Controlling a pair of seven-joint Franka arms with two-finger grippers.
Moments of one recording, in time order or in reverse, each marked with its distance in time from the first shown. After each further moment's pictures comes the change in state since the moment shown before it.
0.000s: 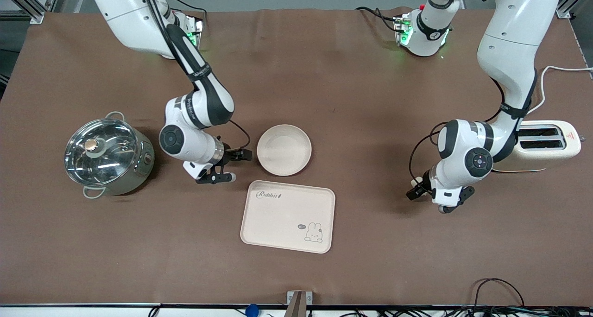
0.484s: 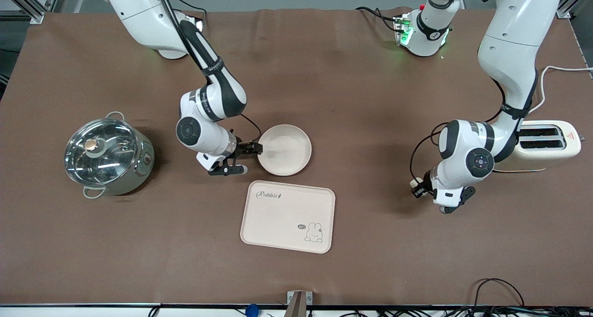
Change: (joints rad) left arm 0.000 0.000 -0.002 0.001 0.000 0.002 0.000; right arm 0.072 0.000 0.000 -0.032 0.017 0.060 0.070
